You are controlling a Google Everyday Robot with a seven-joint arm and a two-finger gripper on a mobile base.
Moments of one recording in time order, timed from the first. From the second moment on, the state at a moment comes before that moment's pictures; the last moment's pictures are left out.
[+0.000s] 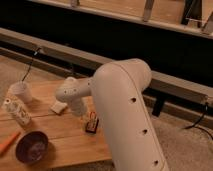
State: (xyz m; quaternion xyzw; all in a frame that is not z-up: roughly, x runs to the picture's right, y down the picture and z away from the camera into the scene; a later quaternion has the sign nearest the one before) arm -0.108 0.192 0.846 -0.28 0.28 0.43 0.81
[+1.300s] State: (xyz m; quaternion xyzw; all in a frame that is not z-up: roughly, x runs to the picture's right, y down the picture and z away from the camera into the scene) arm -0.171 0.175 0.817 -0.28 0.22 0.42 0.83
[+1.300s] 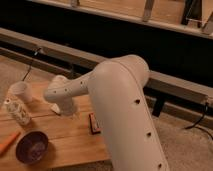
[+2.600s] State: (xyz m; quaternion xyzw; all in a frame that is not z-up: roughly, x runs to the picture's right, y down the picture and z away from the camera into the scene) arm -0.128 0.213 0.824 -0.29 0.26 0.44 0.81
